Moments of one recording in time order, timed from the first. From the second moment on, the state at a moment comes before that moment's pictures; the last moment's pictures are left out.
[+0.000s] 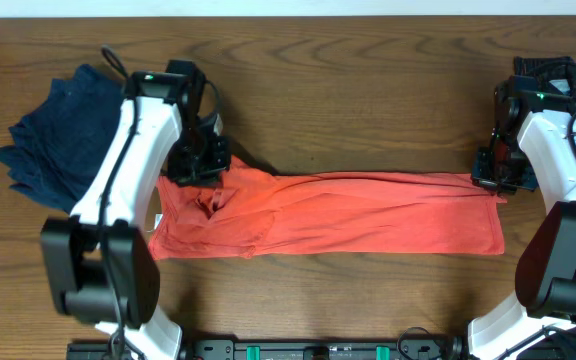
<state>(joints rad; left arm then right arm) -0.13 1.80 1.52 -1.42 0.26 -0.20 -0.15 1.82 1.36 -1.19 0.24 0.23</state>
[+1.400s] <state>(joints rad) -0.16 1.44 1.13 -1.13 0.23 -0.27 -0.15 1.82 1.32 -1.29 0.25 0.23</state>
